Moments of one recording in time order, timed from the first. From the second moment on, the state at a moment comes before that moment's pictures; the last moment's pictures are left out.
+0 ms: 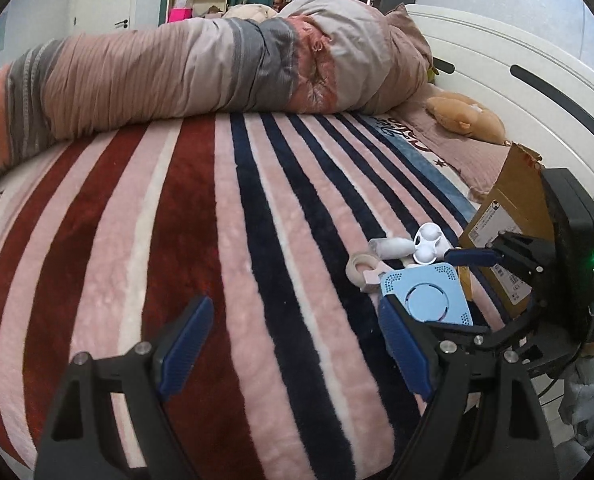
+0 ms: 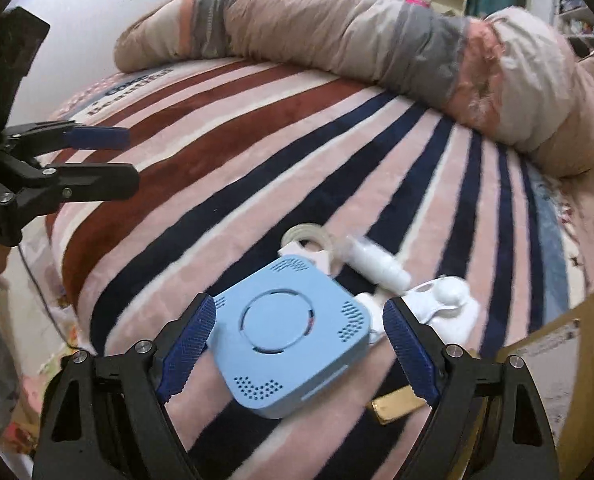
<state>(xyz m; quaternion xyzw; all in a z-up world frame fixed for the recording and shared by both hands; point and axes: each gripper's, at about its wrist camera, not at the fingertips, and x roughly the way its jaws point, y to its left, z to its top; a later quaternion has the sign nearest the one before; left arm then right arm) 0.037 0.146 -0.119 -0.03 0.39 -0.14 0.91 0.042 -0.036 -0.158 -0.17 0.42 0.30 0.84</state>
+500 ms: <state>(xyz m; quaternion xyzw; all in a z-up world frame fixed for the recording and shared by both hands) 0.028 0.150 -0.119 -0.04 0.40 -0.14 0.91 0.023 -0.009 -0.183 -0.22 0.45 0.38 0.78</state>
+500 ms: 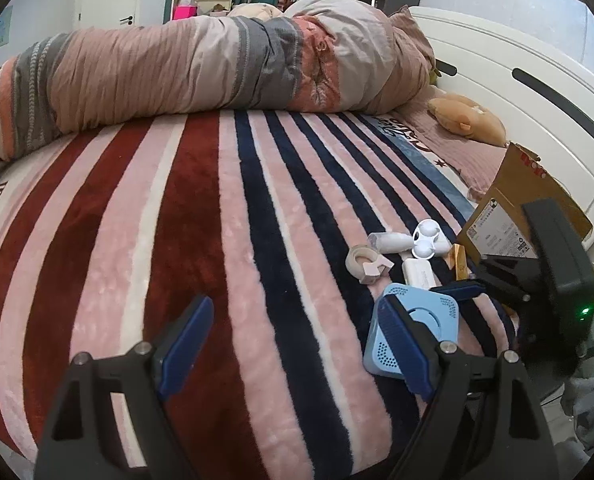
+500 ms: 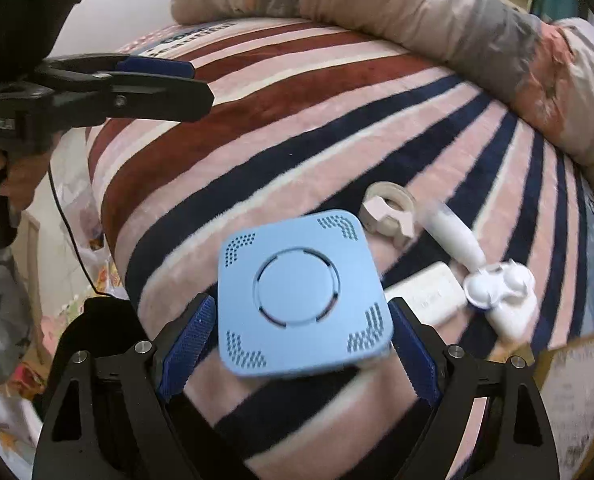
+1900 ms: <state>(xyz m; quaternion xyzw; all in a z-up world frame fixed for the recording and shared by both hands) 0.028 -0.091 0.032 0.01 0.33 -0.40 0.85 -0.039 -0.187 -0.015 -0.10 0.19 0.30 0.93</state>
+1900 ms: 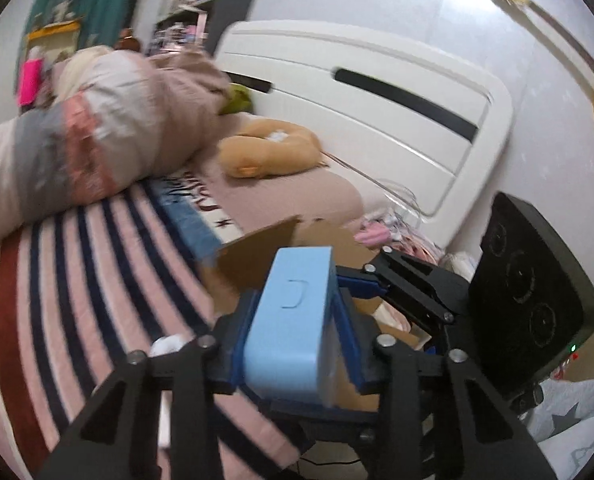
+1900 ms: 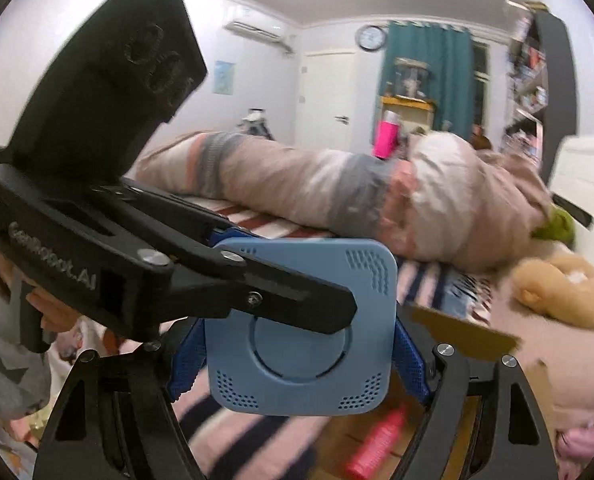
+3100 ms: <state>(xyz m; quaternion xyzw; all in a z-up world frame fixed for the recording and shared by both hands) 0.033 -0.051 0.041 0.04 0.32 -0.29 0.90 -0.026 -0.225 -0.012 -0.07 0.28 0.22 0.93</state>
